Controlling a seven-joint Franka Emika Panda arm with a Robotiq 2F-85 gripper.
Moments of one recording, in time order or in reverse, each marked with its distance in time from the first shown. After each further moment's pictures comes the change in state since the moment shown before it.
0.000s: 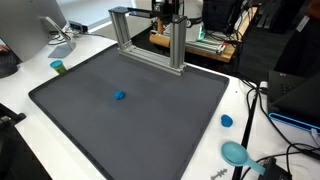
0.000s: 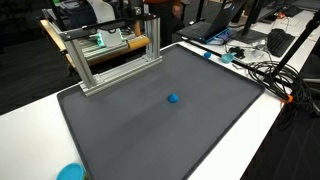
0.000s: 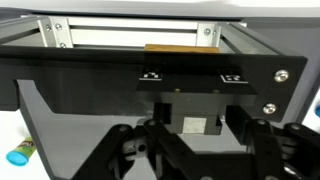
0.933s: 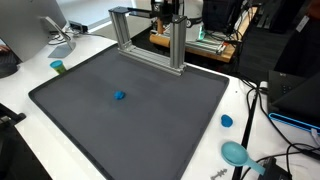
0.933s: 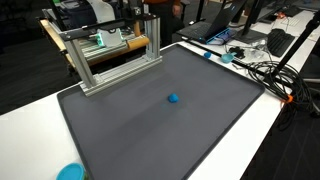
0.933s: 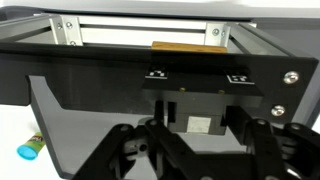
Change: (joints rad) arm -0.004 0.001 0.015 0.001 -0.043 0.000 0.023
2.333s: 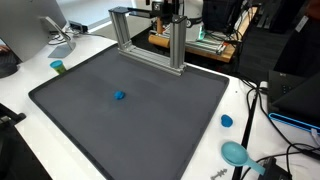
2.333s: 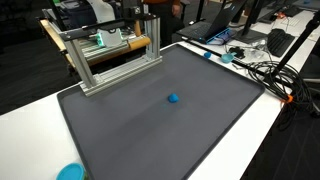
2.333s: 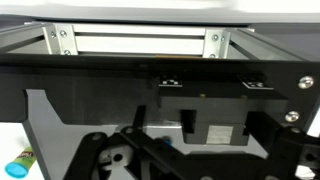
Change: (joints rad) arm 0.017 0.032 -0.098 -0.001 0.008 0.002 -0.052
